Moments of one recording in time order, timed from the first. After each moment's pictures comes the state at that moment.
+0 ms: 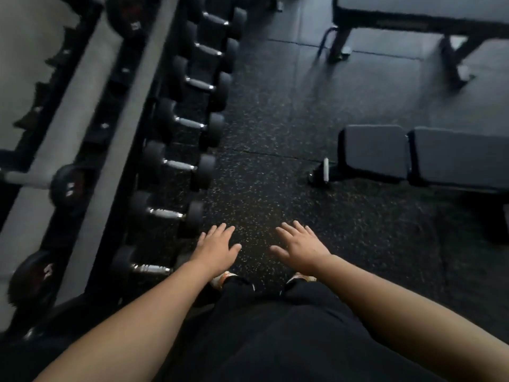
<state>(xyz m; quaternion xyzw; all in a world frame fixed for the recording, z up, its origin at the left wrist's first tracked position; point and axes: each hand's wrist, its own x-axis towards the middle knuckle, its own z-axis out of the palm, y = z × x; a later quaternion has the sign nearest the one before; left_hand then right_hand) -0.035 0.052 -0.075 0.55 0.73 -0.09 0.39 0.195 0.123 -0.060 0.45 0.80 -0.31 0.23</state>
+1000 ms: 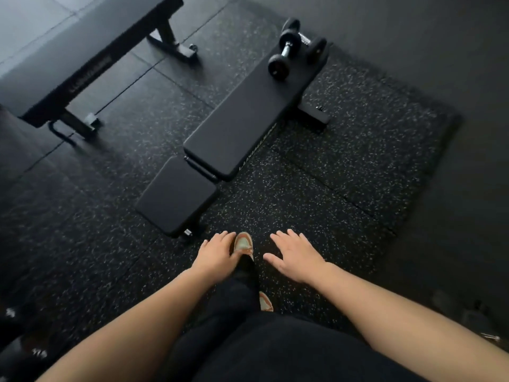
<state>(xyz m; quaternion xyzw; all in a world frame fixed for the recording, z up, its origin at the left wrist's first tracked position) 0.465 0.315 -0.064 0.84 0.37 -0.24 0.31 0.630 0.166 -0.056 0.78 0.48 -0.38 0.05</state>
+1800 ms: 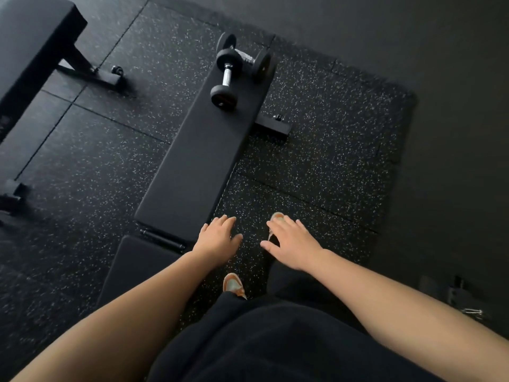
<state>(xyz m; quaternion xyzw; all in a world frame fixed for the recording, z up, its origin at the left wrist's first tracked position) 0.751 0.497 -0.080 0.88 0.24 -0.28 0.29 0.861 0.311 -0.071 0.84 0.38 -0.38 -0.01</state>
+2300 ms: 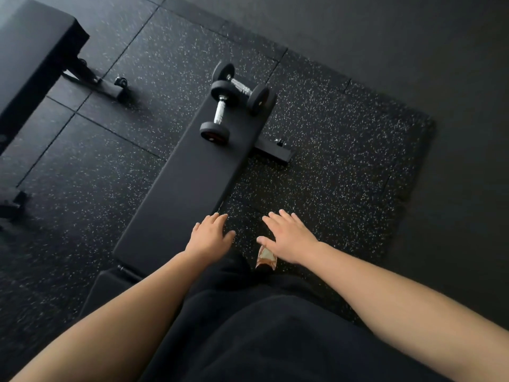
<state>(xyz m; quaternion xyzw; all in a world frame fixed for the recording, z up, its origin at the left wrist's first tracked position) 0.953 0.533 -0.071 0.86 0.33 -0.26 0.30 1.093 0.362 -0.071 0.81 0.43 -0.40 0.00</state>
